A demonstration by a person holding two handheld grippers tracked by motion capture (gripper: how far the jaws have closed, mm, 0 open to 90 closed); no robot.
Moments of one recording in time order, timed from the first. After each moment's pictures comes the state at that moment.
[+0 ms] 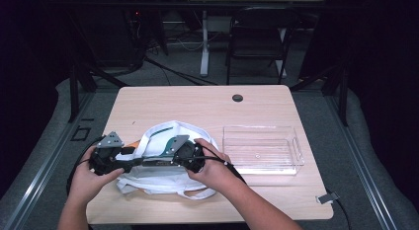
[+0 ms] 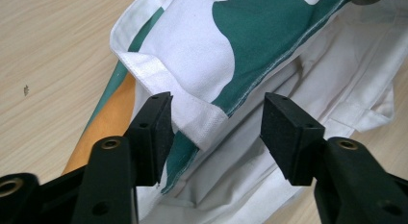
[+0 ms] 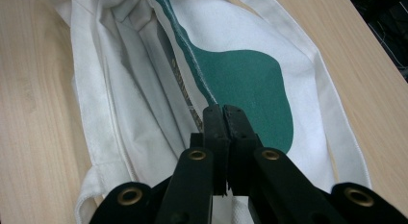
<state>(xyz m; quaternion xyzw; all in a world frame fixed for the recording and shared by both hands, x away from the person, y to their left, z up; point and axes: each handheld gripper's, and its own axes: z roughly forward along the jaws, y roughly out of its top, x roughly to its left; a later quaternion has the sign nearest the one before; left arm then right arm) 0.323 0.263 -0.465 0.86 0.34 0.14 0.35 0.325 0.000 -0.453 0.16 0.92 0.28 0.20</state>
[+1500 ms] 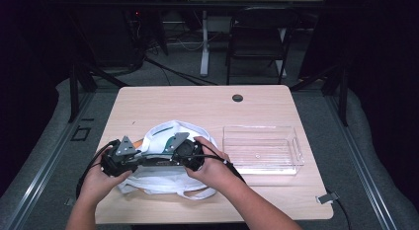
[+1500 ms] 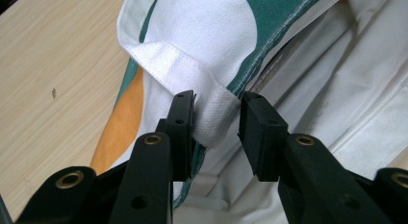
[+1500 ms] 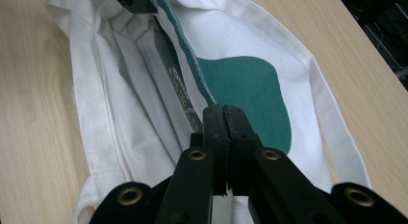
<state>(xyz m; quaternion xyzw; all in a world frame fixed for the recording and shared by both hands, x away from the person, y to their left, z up) 0.327 0.244 -0.487 0.89 0.31 0.21 0.27 0.326 0.002 -0.449 0.17 0.92 0.30 0.20</state>
